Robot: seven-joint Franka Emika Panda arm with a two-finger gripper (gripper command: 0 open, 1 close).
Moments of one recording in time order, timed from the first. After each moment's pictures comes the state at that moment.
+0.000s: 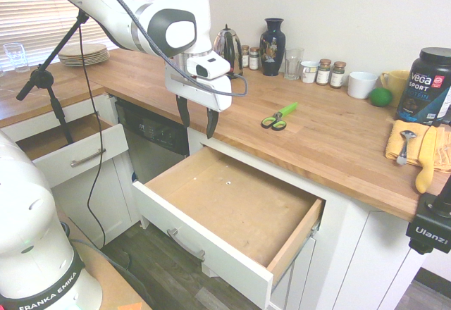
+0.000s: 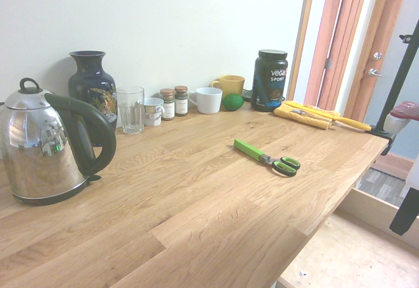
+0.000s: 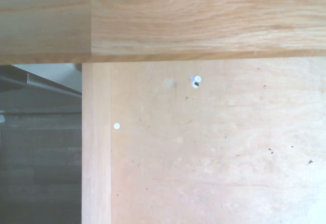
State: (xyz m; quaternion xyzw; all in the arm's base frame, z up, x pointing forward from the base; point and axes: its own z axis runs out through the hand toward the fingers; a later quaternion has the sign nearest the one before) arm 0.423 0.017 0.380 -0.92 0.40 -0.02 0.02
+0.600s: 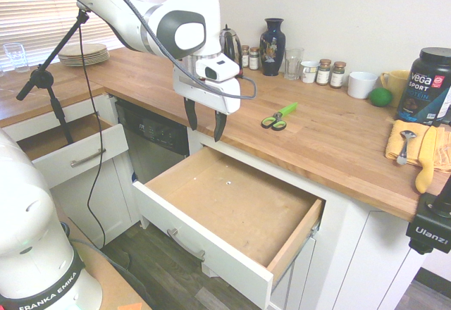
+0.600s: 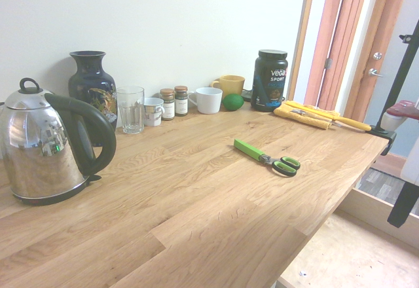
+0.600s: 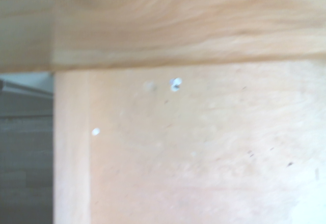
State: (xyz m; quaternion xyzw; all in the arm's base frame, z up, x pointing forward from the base) arm 0.437 -0.016 0.378 -0.91 0.41 -0.02 0.02
